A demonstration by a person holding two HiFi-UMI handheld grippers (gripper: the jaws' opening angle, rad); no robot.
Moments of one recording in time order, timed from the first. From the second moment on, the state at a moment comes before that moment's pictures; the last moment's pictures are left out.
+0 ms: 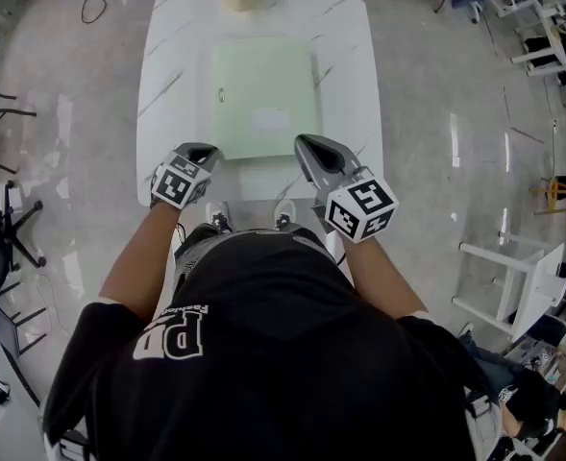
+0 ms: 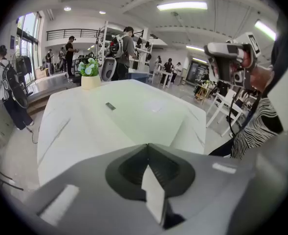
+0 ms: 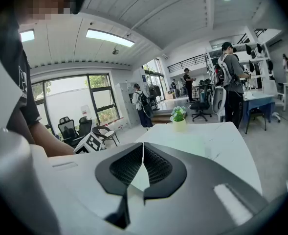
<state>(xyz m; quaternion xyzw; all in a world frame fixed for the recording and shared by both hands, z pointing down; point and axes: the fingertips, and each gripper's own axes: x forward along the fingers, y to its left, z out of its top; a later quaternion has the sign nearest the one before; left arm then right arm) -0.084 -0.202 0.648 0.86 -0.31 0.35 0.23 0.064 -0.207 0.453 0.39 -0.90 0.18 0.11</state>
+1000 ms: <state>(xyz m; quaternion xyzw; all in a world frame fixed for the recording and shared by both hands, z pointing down) -0.089 -0.205 0.655 0.86 -0.31 0.33 0.25 0.061 -0.198 0.448 0.38 -0.90 0.15 0.12</state>
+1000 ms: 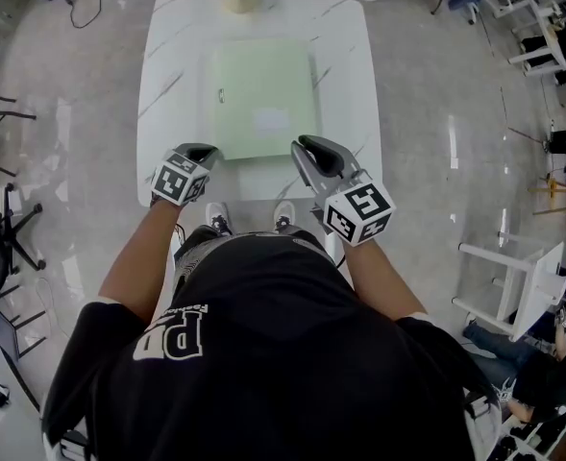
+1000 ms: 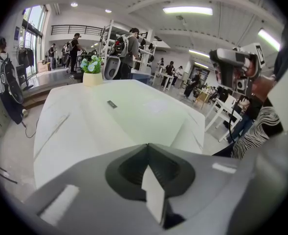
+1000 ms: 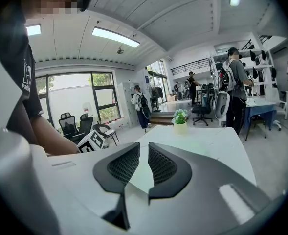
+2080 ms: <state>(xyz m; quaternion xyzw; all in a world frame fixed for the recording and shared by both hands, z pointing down) -0.088 -0.209 0.656 0.86 -0.31 0.31 0.27 -0.058 -0.175 0.619 0.15 -0.89 -0.06 0.43</state>
